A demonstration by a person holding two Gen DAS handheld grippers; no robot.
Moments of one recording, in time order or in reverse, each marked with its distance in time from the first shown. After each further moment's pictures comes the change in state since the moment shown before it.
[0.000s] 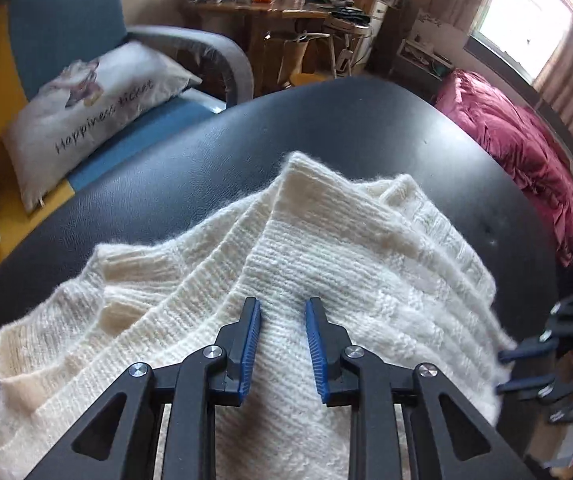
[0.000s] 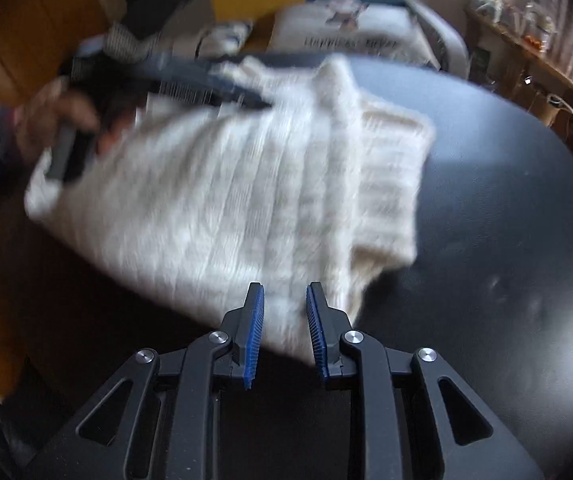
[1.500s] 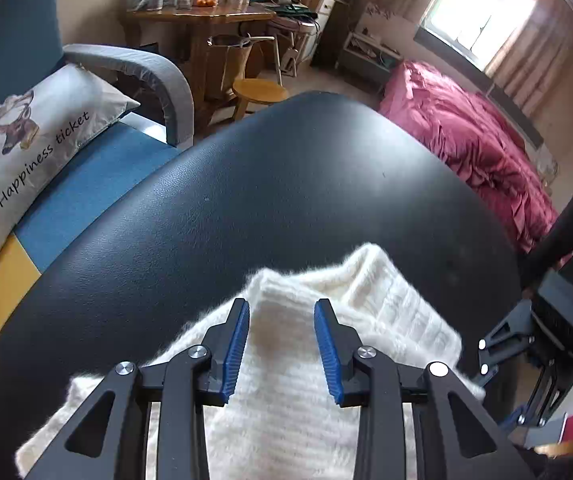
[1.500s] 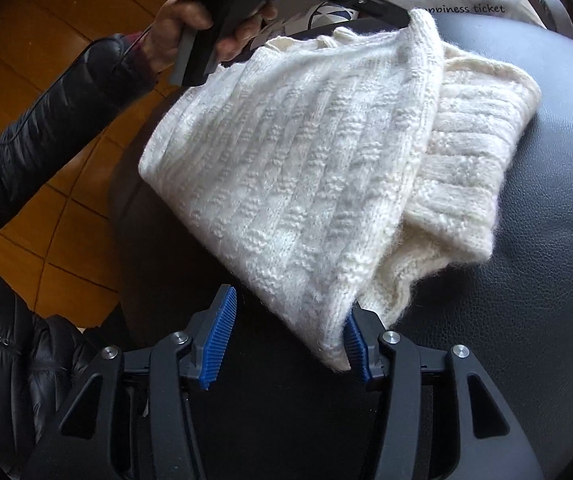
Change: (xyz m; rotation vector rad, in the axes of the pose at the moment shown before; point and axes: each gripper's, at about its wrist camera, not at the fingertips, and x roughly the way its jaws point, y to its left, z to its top) left arm 0.013 -0.004 0.061 0.115 0.029 -0.195; right arm 0.012 -0.034 0.006 -0.092 0.013 0.588
